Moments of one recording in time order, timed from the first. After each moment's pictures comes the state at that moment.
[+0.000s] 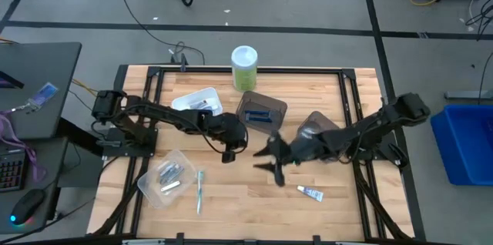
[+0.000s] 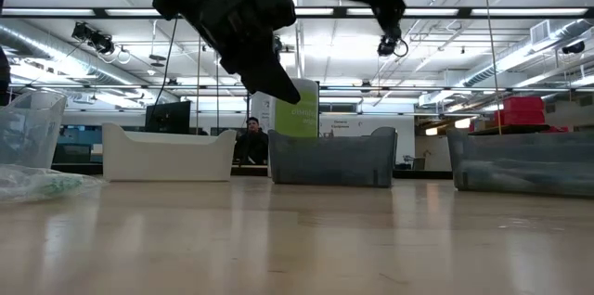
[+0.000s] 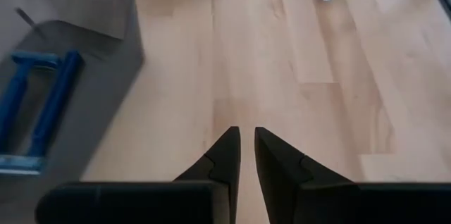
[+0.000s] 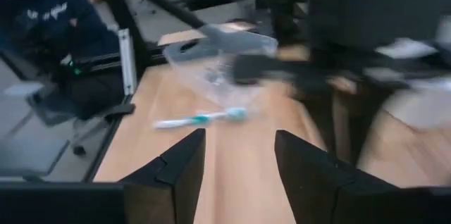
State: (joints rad) left arm -0.03 1.62 0.96 -0.06 0.08 -0.06; right arm 0.31 1.47 0.81 0.33 0.19 0.29
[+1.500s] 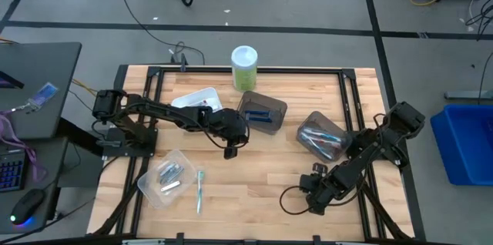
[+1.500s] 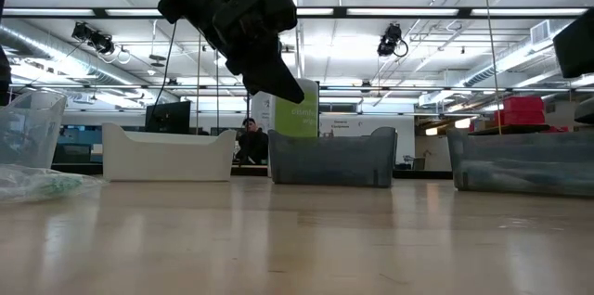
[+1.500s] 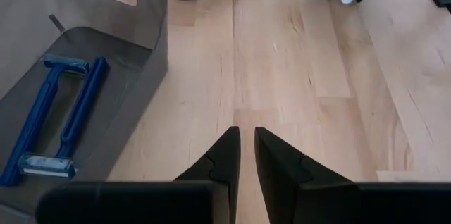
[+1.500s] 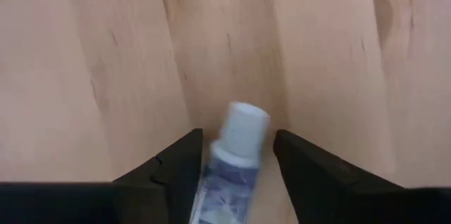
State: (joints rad) left arm 0.01 1.62 0.96 -0.03 0.08 -0.07; right arm 0.76 1.65 0.79 -0.52 0.13 0.96
